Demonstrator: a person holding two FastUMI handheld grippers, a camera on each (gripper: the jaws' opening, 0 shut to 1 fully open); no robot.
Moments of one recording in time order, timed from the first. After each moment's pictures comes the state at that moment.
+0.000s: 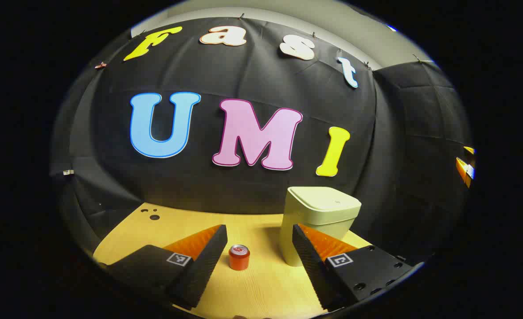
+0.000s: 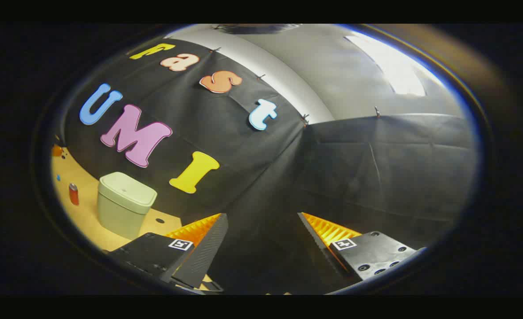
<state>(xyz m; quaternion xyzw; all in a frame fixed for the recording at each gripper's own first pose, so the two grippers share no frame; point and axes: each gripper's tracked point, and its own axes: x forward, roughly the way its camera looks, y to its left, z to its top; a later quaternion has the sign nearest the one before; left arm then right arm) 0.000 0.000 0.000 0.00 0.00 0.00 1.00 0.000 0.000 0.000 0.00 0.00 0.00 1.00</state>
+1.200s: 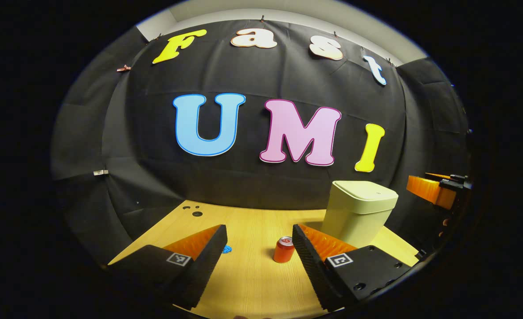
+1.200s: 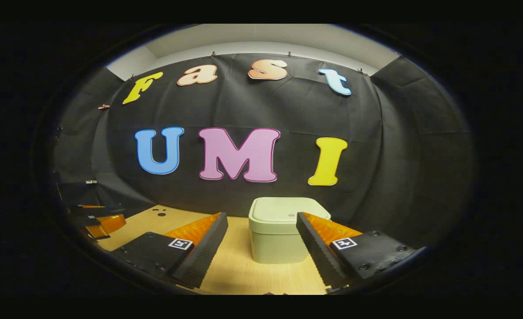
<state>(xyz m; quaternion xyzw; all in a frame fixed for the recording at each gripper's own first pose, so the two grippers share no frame) -0.046 0.091 -0.009 0.00 0.00 0.12 0.99 -0.009 0.336 0.041 0.23 0.05 0.29 0.93</state>
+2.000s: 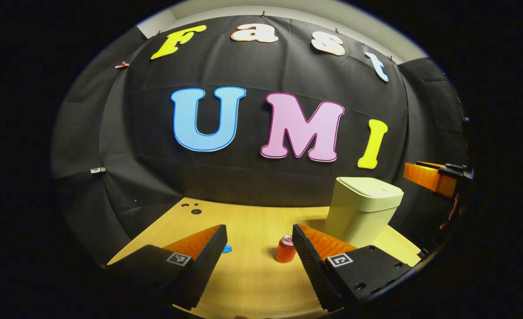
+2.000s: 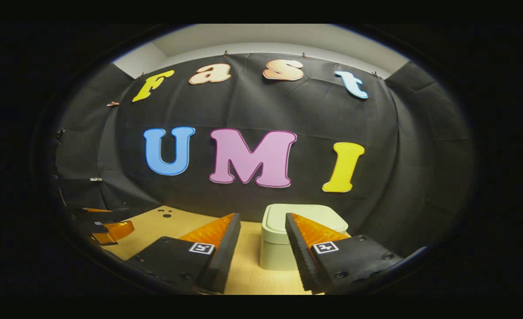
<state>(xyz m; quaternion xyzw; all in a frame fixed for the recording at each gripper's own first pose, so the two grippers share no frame) -0.026 0.101 -0.017 0.00 0.02 0.12 0.99 0.006 0.371 0.069 0.21 0.02 0.33 0.92</state>
